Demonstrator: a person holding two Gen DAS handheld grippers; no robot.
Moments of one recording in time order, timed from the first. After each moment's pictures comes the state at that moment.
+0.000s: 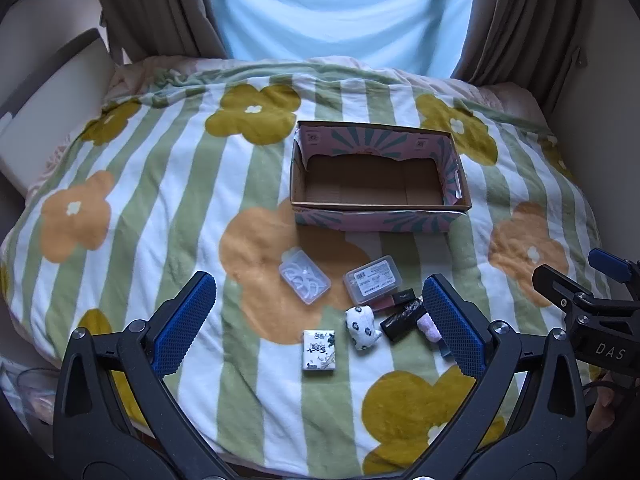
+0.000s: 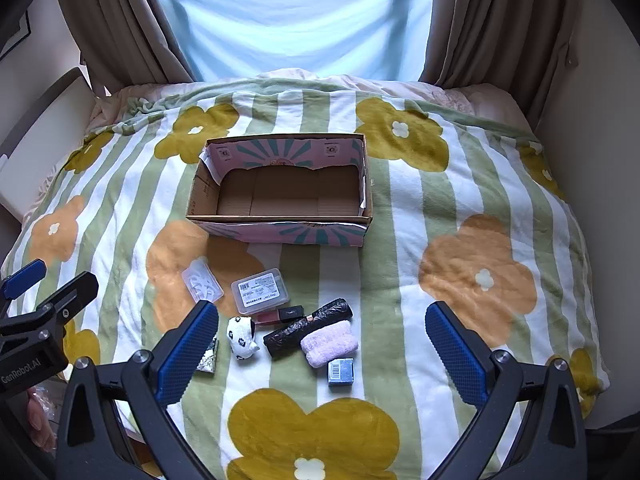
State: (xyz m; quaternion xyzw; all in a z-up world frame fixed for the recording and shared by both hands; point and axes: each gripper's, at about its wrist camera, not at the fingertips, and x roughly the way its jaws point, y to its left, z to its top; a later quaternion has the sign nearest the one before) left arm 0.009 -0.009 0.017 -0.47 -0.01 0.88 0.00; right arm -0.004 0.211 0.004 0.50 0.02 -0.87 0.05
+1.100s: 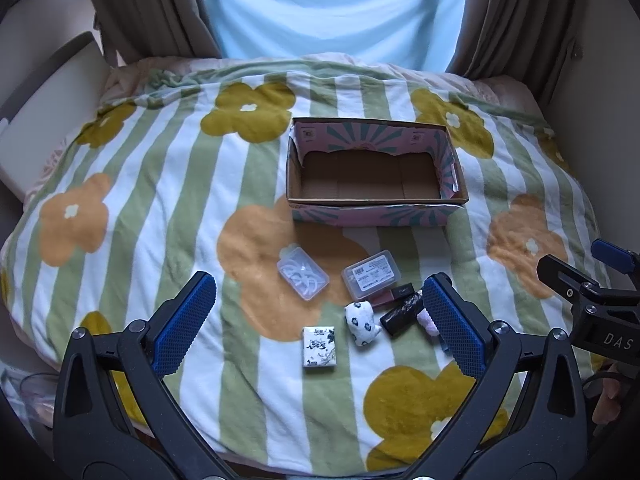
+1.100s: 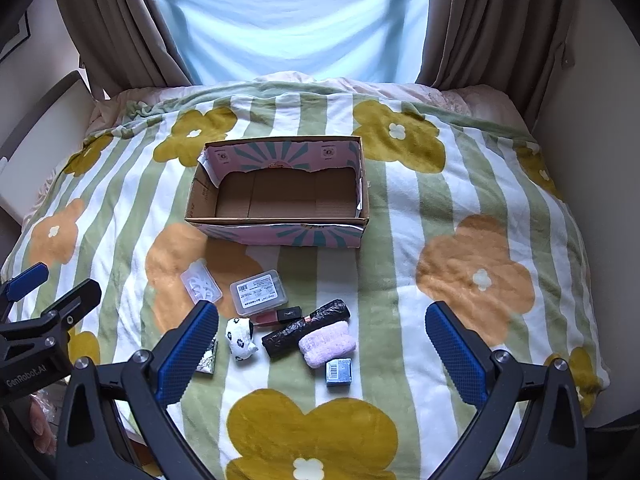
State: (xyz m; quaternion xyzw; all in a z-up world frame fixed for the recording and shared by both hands) left arm 0.014 -0.010 0.013 -0.47 -0.01 0.88 0.01; right arm -0.005 0.212 0.005 0.49 0.02 -0.87 0.05
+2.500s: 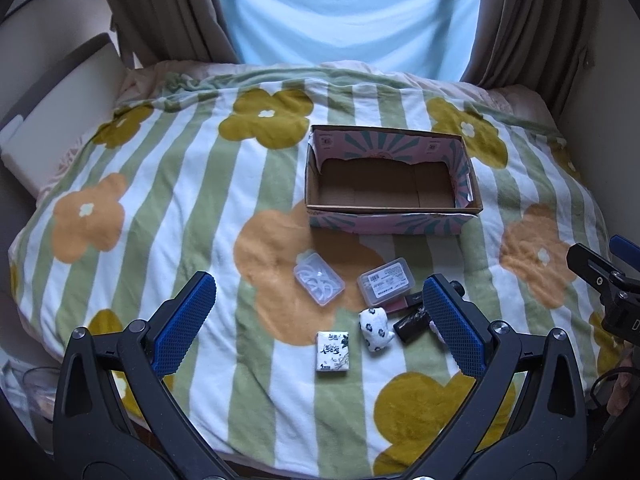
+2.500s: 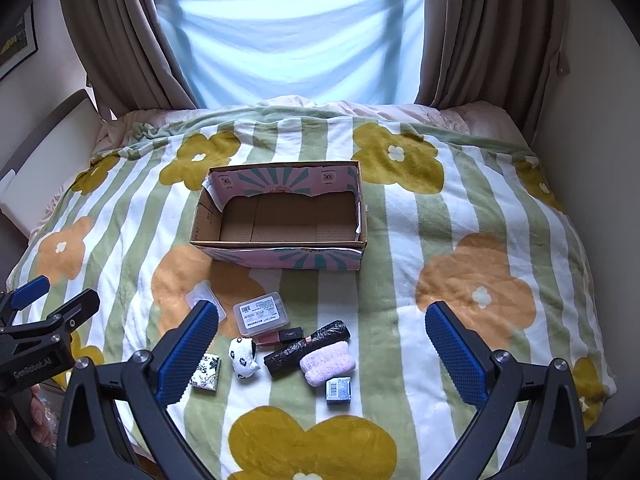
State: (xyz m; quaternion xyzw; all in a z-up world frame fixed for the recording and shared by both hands) left arm 0.014 -0.018 0.019 -0.46 -0.01 0.89 -0.02; right arm 0.004 0.228 0.014 0.45 0.01 -0.89 0.06
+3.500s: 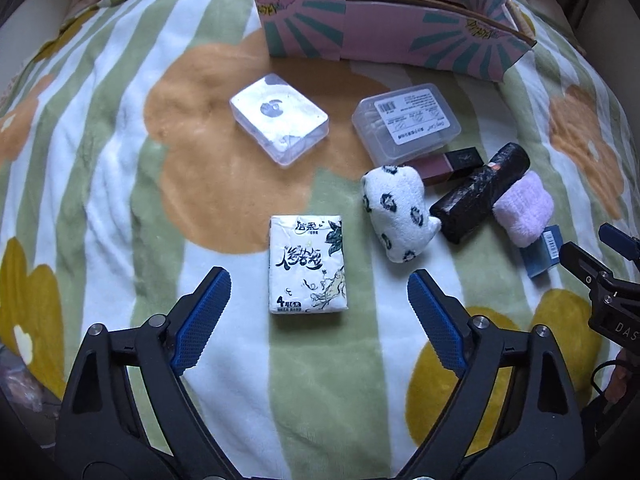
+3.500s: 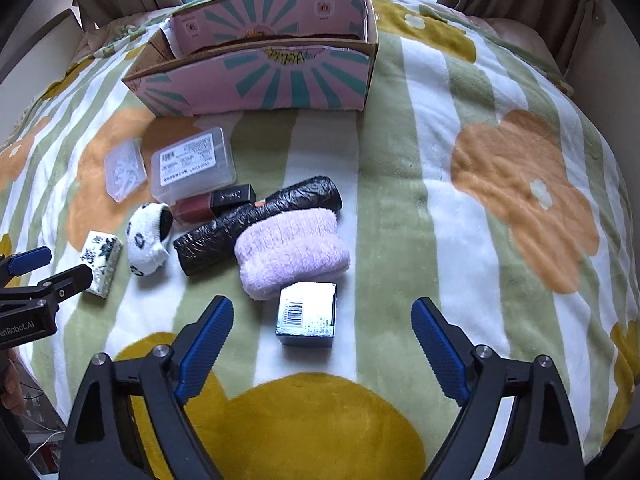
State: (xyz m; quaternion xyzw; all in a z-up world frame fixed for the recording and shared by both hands) left arm 0.019 0.003 -0.235 -0.59 0.00 0.81 0.01; right arm 0.012 0.244 -0.221 0.55 0.05 -0.83 0.07
